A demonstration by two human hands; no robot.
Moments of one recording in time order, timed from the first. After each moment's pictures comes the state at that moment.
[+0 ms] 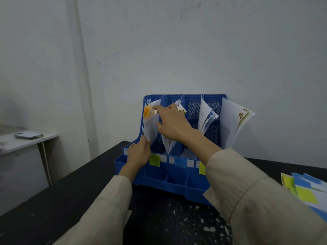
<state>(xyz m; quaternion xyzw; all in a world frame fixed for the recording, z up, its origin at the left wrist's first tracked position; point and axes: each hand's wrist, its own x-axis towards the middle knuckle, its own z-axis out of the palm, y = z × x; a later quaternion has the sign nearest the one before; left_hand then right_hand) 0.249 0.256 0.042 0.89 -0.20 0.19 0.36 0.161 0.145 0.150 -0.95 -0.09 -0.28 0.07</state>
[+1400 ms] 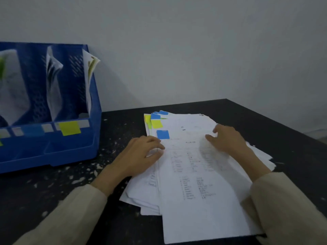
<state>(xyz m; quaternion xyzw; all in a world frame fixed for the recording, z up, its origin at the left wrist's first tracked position) 0.031 0.053 -0.024 0.69 -0.67 0.02 0.26 -0.179 -0.121 0.012 -0.84 0.51 -0.14 0.09</state>
